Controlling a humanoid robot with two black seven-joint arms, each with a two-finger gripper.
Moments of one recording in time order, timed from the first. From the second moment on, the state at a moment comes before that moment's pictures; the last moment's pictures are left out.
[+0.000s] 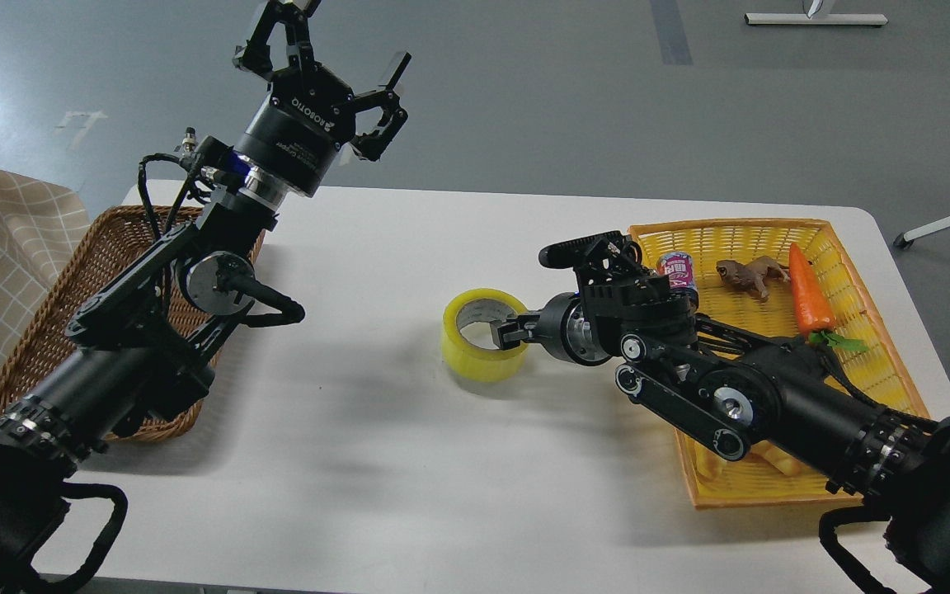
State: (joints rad) left arm -0.70 0.25 -0.95 -1.00 0.27 -0.49 -0.44; right arm 0.88 0.00 0.45 0.96 -1.76 0.49 -0.30
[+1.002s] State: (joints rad) left arm -0.70 0.25 -0.95 -1.00 0.27 -0.49 -0.44; right arm 0.88 0.00 0.44 0.95 -1.81 0.49 -0.30
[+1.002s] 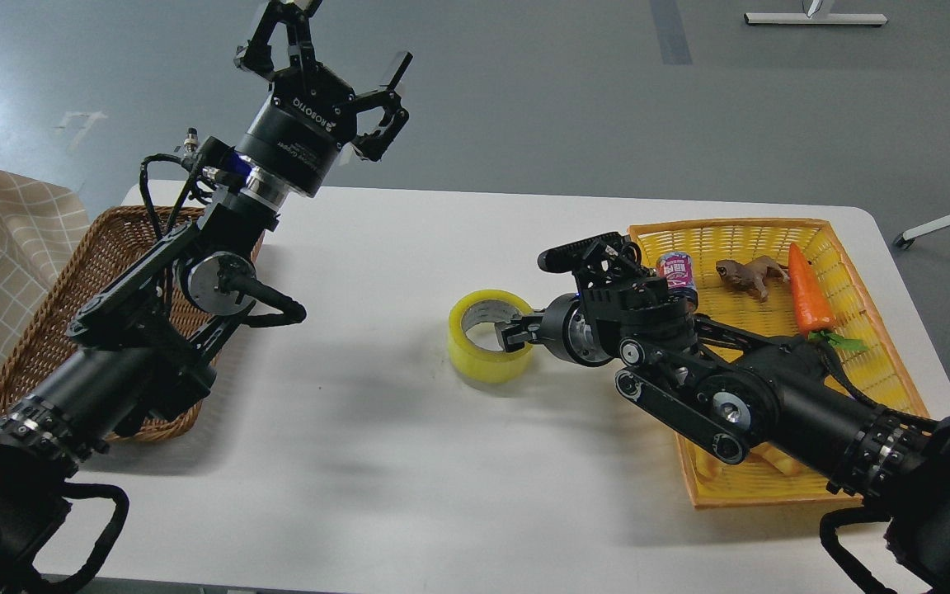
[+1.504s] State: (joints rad) left arm -0.70 0.25 -0.95 -1.00 0.27 -0.49 -0.44; right arm 0.86 0.00 0.44 0.95 -1.80 0.49 -0.30
